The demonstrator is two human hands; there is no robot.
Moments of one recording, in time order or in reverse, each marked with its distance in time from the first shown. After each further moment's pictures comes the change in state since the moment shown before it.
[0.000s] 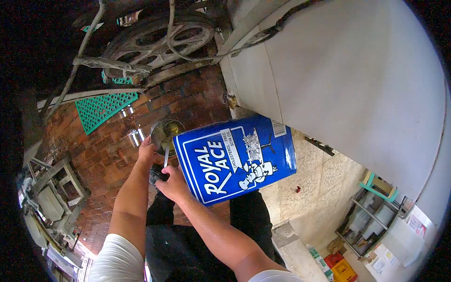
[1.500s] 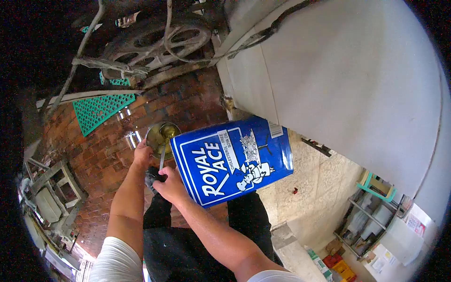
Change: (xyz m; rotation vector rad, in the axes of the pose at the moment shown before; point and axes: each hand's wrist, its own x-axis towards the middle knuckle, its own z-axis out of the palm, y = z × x) left_hand -0.001 0.000 -0.002 -0.037 0.027 -0.031; right_hand -0.001 -0.002 -0.004 0.015 0.000 0.028
